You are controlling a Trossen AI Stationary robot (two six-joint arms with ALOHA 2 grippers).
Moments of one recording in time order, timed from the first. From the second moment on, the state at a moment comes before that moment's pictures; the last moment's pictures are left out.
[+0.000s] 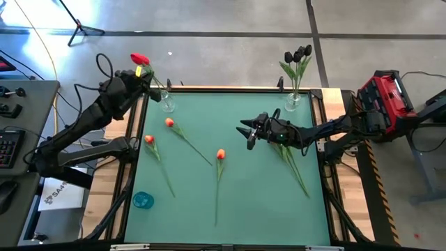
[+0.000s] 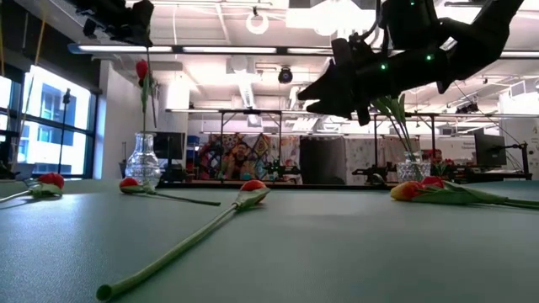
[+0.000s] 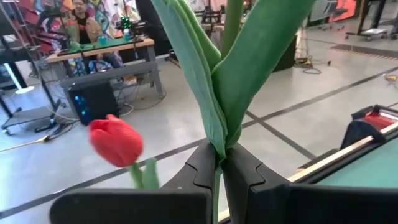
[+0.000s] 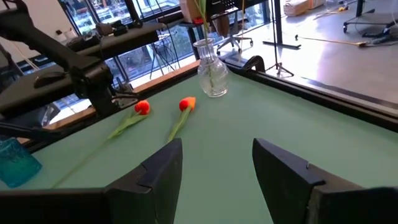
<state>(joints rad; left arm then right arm) 0.66 0.67 0.80 -0.27 -0.50 0.05 -0.11 1.48 0.52 0.79 0.28 0.32</state>
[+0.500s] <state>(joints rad) 0.79 0.76 0.81 -0.42 -0.45 -0.05 -0.11 1.48 0.52 0.78 0.27 0.32</state>
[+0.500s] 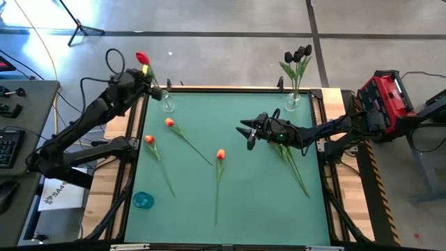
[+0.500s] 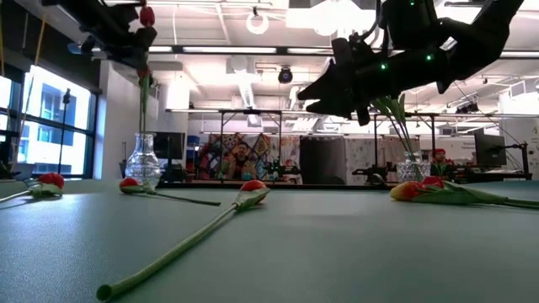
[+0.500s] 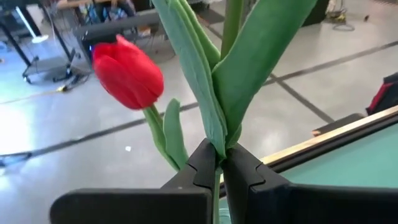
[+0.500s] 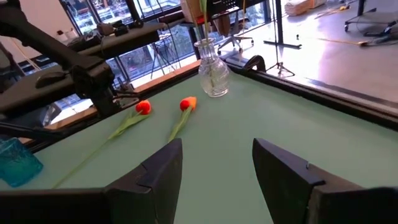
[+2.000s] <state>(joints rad) 0.65 0.52 0.76 -0.40 -0.21 0.04 -0.09 1.21 0.52 0.01 0.03 0.56</state>
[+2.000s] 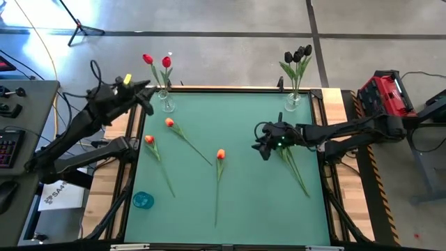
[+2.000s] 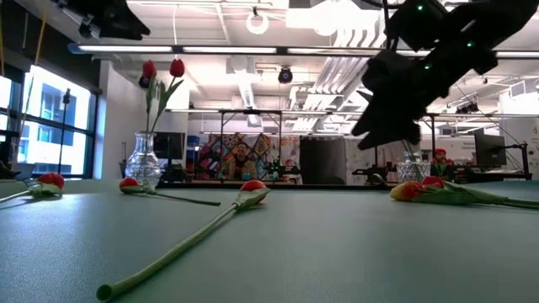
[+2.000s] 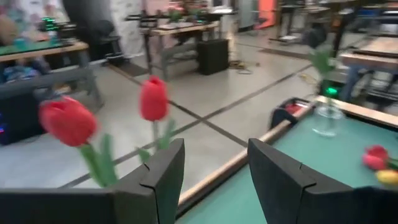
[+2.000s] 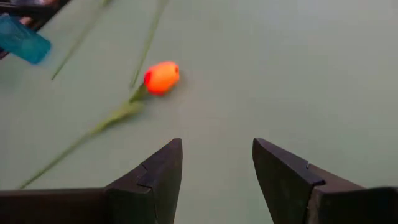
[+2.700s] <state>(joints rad) 0.45 0.42 0.55 -0.42 -0.31 0.03 -0.08 1.12 0.75 -0.73 0.01 0.80</state>
